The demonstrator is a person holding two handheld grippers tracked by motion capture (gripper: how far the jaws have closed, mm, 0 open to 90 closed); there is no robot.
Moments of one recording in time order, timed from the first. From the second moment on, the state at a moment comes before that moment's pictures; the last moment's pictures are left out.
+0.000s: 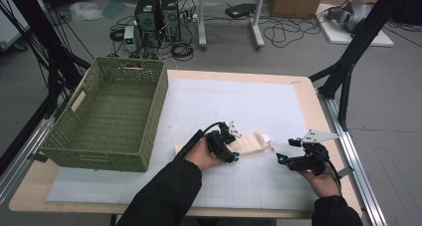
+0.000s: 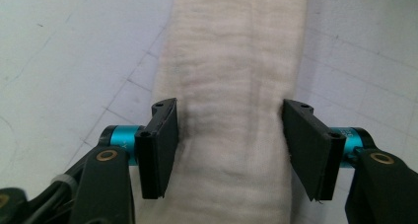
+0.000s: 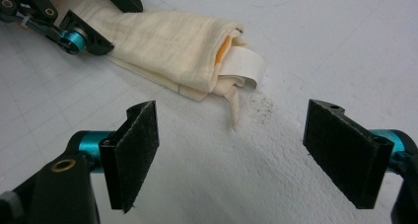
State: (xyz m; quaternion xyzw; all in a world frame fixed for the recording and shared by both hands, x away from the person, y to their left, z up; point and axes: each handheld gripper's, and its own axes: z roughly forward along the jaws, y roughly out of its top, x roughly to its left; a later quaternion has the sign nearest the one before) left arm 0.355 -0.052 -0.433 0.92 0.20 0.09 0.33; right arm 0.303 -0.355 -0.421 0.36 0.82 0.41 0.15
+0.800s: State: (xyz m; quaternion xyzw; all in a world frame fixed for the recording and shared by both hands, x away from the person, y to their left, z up) left arm 0.360 -0.049 -0.430 0.91 0.24 0.12 0.32; right arm 0.304 -0.358 -0.423 0.37 0.82 0.41 0.15
